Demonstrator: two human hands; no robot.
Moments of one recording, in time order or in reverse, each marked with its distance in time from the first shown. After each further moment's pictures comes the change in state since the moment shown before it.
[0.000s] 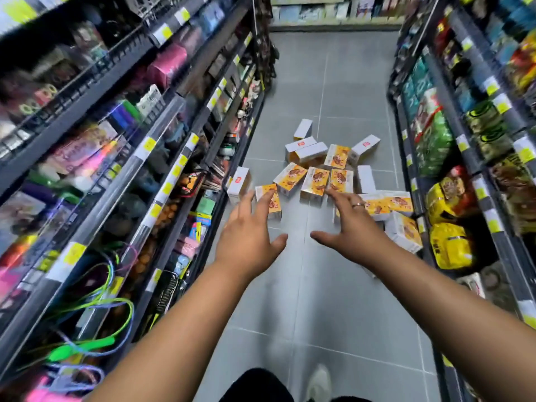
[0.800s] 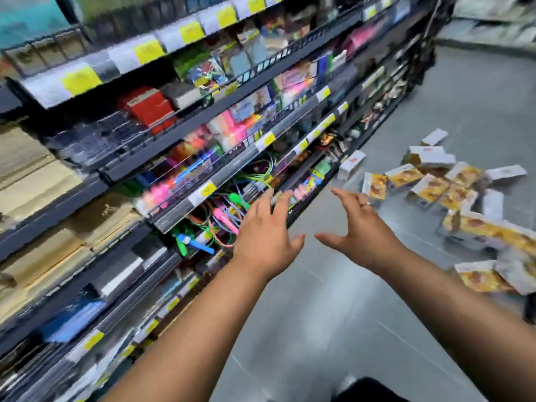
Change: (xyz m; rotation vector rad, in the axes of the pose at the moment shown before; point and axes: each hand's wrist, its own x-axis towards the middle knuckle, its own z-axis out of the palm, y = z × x) left_hand -0.424 -0.130 -0.076 0.054 0.222 -0.377; right_hand -0.309 -0.206 0.170 -0.034 -0.223 -0.492
